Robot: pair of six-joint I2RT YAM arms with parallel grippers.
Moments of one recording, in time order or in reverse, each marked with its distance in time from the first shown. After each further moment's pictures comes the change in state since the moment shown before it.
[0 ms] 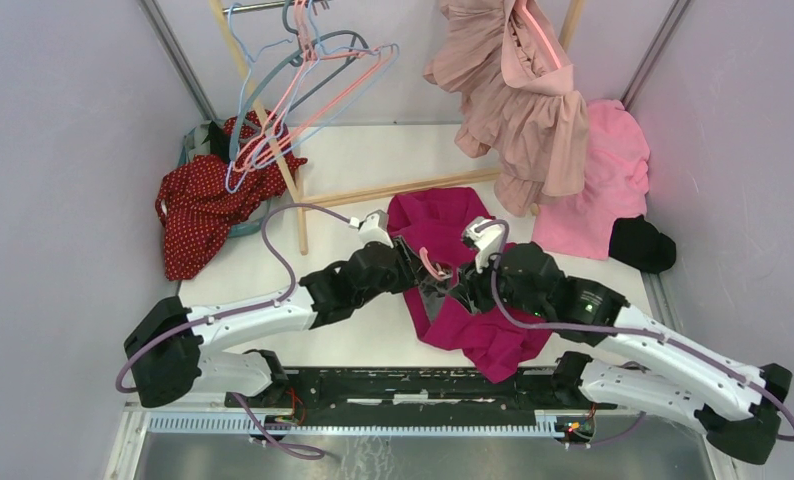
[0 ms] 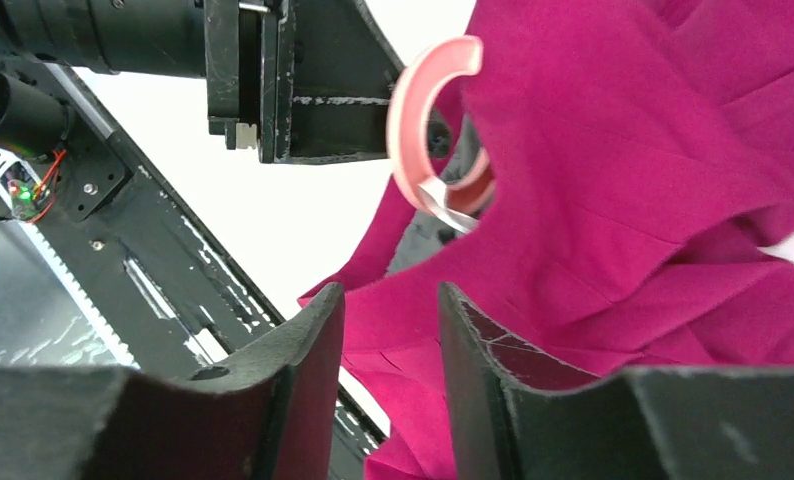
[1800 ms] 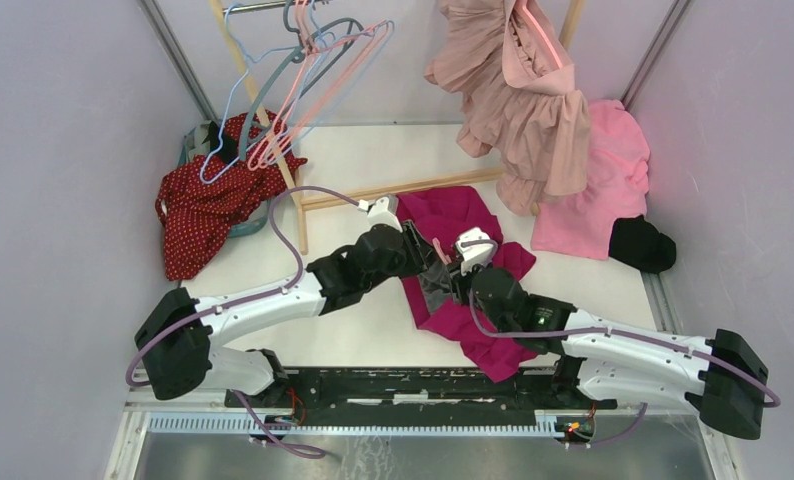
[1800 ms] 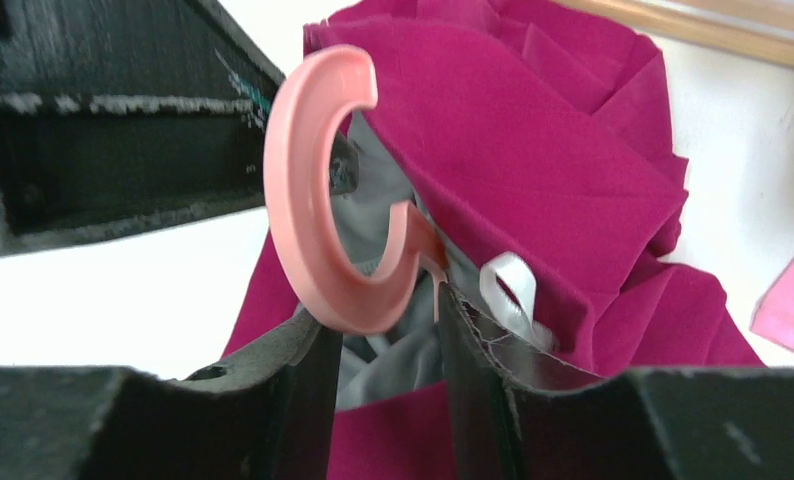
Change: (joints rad) left arm 0.034 0.074 0.132 -0.013 0.035 0.068; right arm 0.108 0.147 -0.293 0.506 0.472 -0.014
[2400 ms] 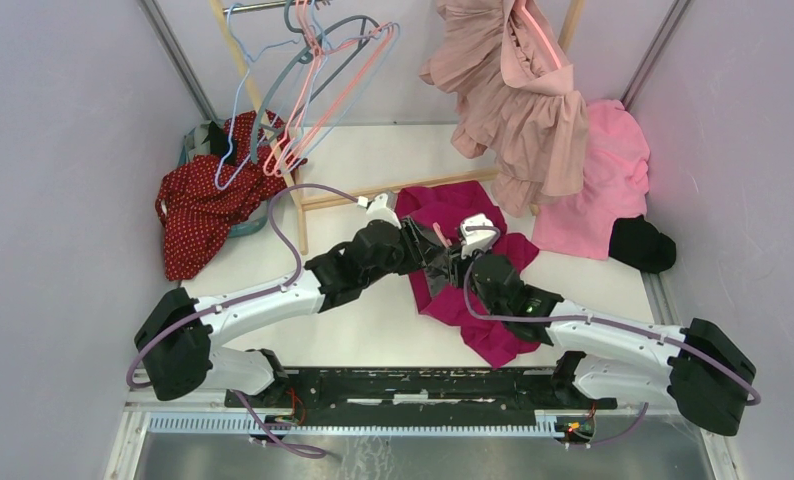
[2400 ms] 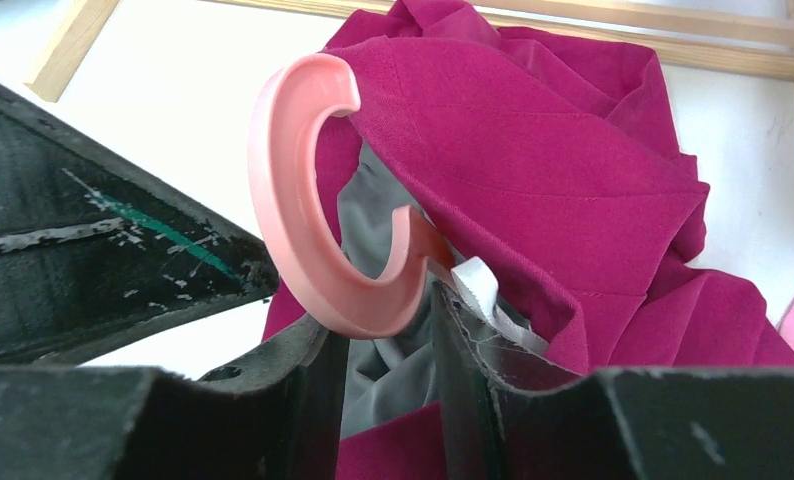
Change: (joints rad) left arm 0.027 0.000 0.006 0.016 0.039 0.013; right arm -0.123 0.119 -0.031 0.264 -0.032 -0.007
